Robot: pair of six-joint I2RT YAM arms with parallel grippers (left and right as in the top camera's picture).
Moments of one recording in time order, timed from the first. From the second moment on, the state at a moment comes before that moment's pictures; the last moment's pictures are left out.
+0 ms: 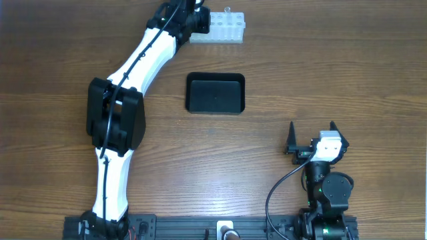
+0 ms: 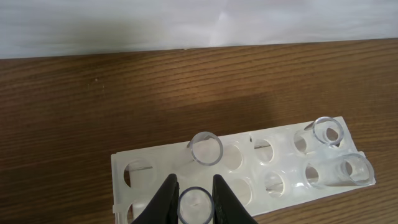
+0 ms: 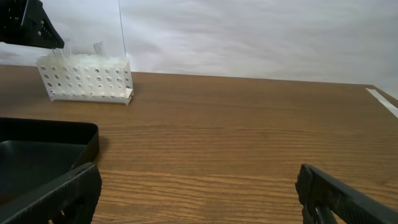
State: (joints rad) left arm -0.36 2.32 1.99 -0.38 0.01 -0.22; right arm 0.01 0.01 0.01 -0.07 0.03 -0.05
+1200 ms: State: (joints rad) left arm -0.36 1.98 1.99 -0.81 0.03 -0.24; right arm 0.01 0.01 0.01 -0.07 0.03 -0.05
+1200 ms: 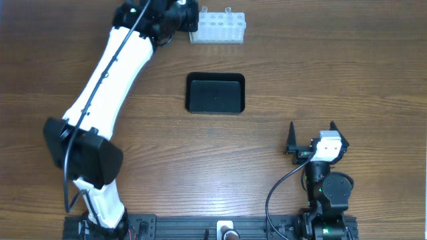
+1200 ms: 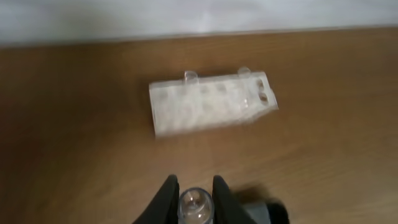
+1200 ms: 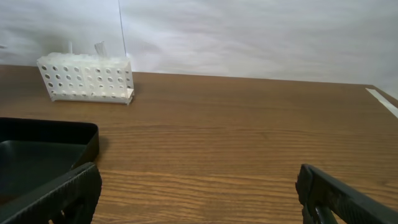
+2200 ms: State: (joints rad) left arm -0.43 2.17 1.99 -1.18 0.14 -0.29; right arm 0.01 0.01 0.01 -0.07 0.03 -0.05
